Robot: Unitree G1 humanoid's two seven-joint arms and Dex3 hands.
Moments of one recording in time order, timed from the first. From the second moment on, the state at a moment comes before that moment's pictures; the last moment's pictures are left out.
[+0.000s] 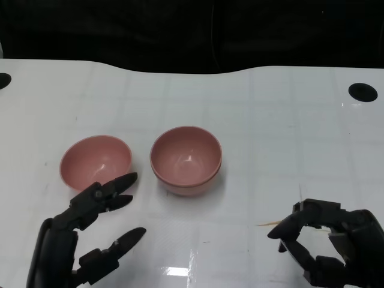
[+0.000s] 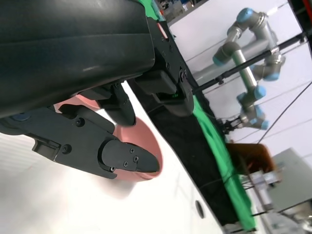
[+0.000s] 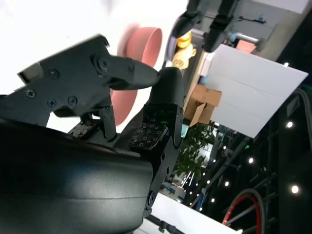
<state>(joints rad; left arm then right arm) 0.26 0.00 0.10 -0.06 0.21 -0.56 -0.07 0.12 -0.20 0.18 0.15 0.12 -0.79 0.18</state>
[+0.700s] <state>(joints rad) 0.27 0.07 0.07 -0.17 0.37 -0.41 -0.03 0.13 -0.15 0.12 0.13 0.13 -0.75 0.27</state>
